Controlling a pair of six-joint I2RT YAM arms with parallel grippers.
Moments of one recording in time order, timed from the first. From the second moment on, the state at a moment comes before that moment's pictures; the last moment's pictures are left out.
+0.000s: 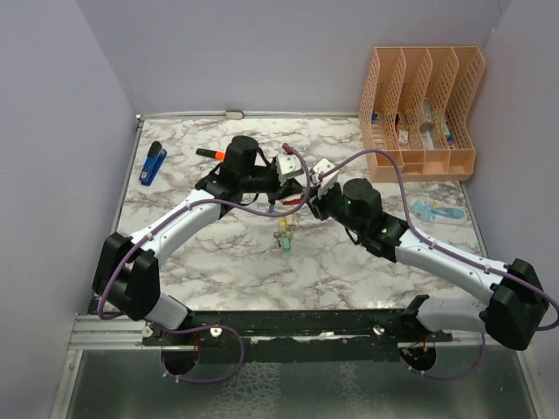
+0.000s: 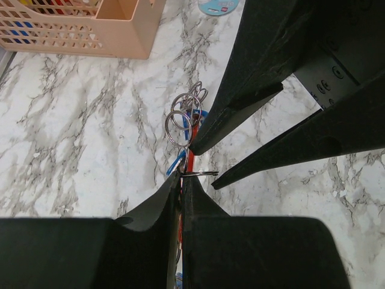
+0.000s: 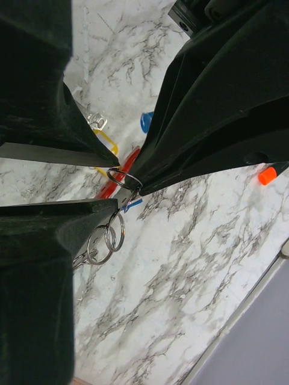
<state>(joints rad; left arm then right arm) -0.56 1.48 1.13 -0.09 0.73 0.41 0.80 1.22 0.81 0.17 0.08 -0.16</state>
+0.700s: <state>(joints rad) -0.57 1.48 1.14 -0.10 0.72 0.40 0.80 1.23 0.80 0.20 0.11 -0.17</state>
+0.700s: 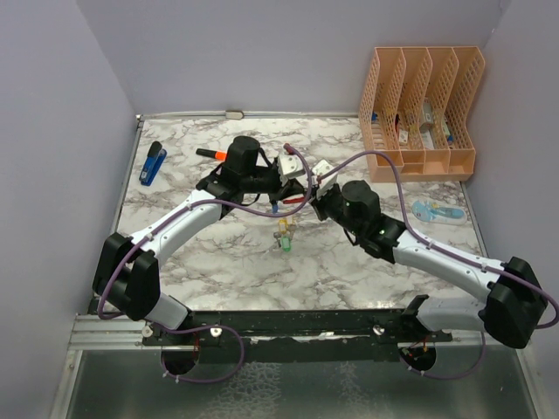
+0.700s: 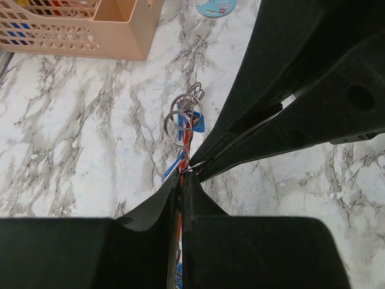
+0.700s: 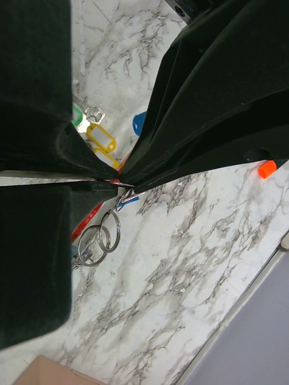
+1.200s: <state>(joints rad) -0.58 1.48 1.14 -0.08 0.79 0.46 0.80 1.17 0.72 0.28 0.15 -0.17</state>
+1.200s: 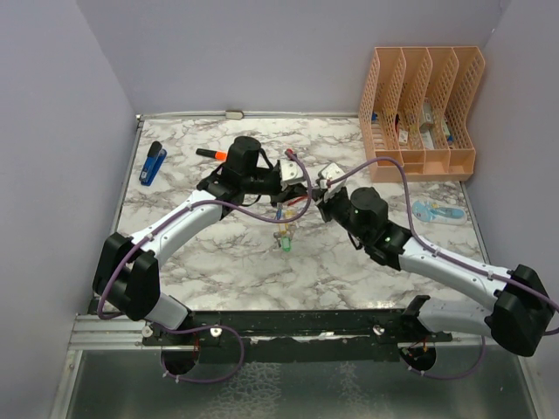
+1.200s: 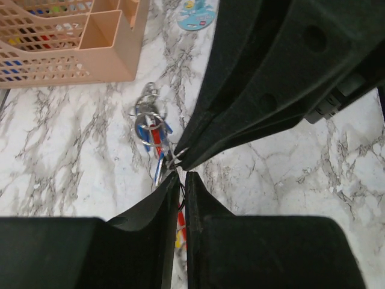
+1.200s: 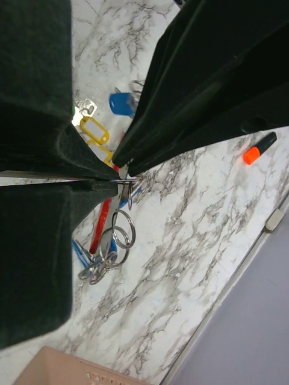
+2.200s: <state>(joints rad) -0.58 1.46 1.29 -0.13 0.90 0.55 0.80 1.08 0.56 0.68 0.12 -0.24</state>
